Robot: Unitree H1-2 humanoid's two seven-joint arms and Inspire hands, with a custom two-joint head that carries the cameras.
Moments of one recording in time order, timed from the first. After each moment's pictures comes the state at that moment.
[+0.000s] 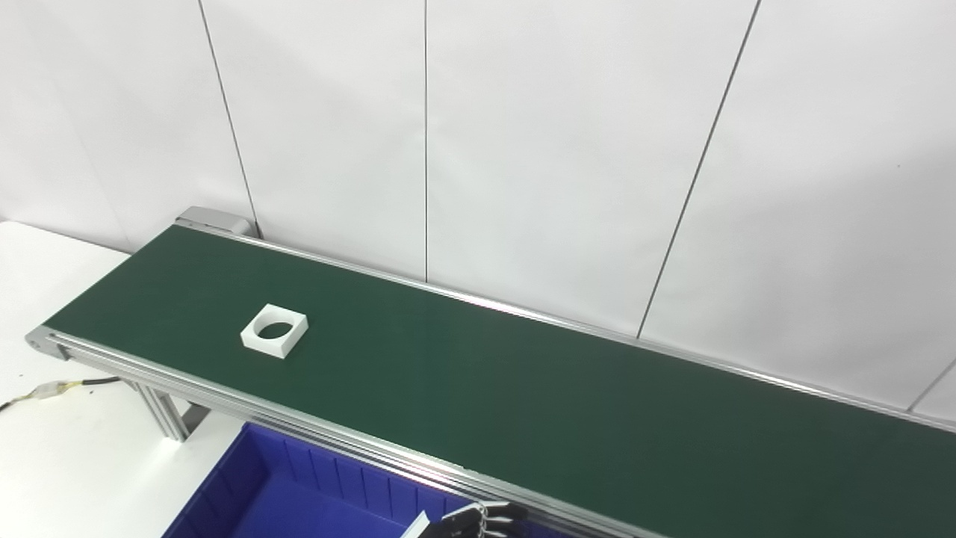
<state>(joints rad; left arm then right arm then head) 0.23 0.10 -0.21 0.13 0.01 -0.43 -0.19 0.24 -0.07 0.27 0.17 -0.22 -0.41 -0.07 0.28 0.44</state>
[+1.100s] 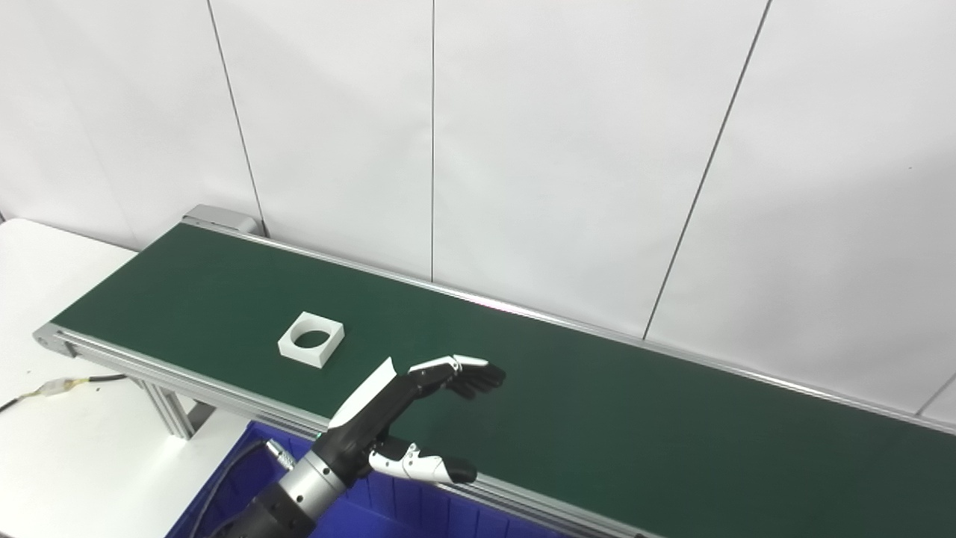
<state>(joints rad) 0.05 0.29 -0.04 -0.22 0.15 -0.25 -0.24 0.23 -0.08 0.28 0.17 -0.21 -0.41 -0.08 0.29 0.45</state>
